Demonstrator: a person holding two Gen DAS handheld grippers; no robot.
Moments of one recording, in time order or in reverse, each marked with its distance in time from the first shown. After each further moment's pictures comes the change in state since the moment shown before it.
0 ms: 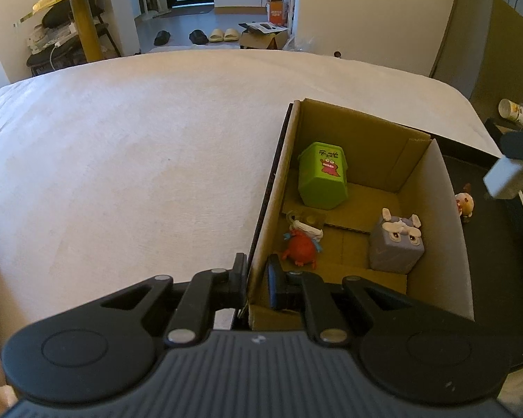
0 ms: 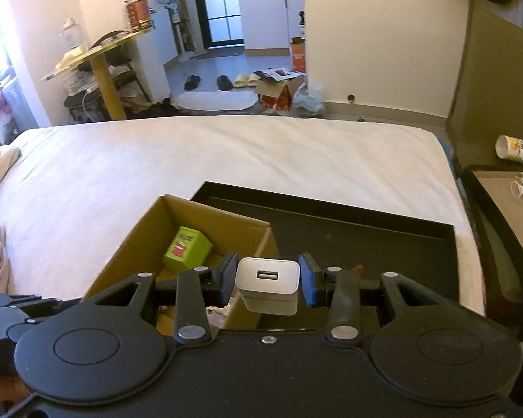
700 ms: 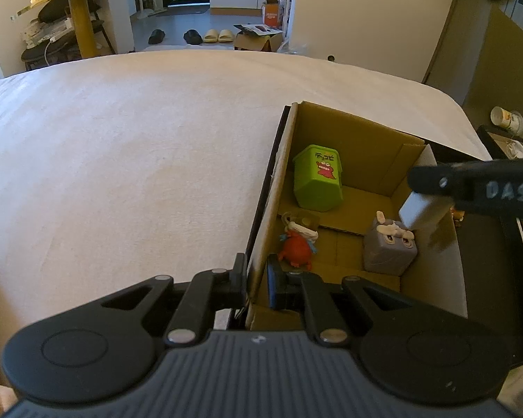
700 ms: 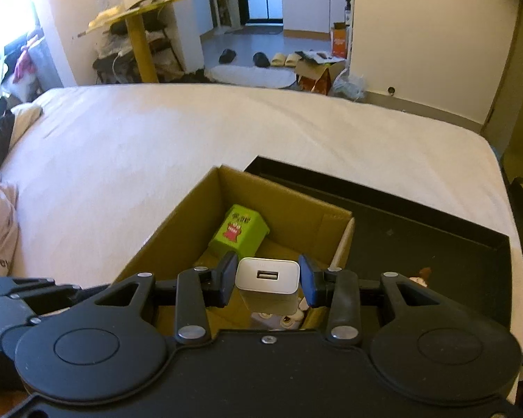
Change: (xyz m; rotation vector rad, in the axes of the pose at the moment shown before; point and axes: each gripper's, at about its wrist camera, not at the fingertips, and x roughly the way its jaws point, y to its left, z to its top) left arm -0.003 0.010 -0.002 -0.019 -0.008 -0.045; right arm 0.036 0.059 -0.008 -0.110 0.074 0.056
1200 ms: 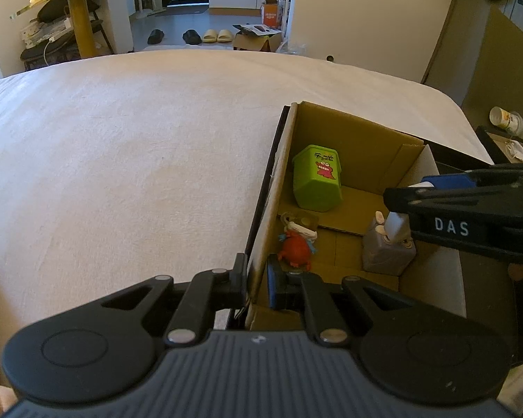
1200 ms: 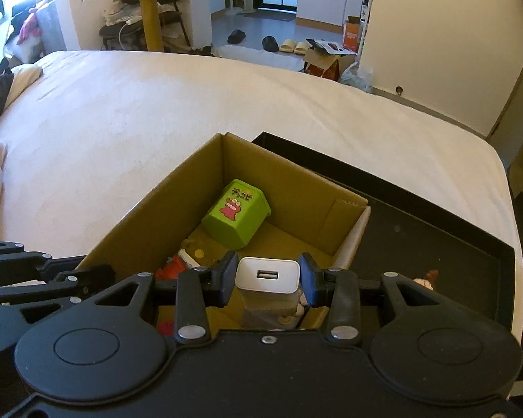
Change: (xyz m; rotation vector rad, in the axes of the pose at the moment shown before) left arm 0.001 0.000 0.000 0.002 0.001 -0.001; right arm 0.018 0.015 -0.011 -0.105 0.042 -0.036
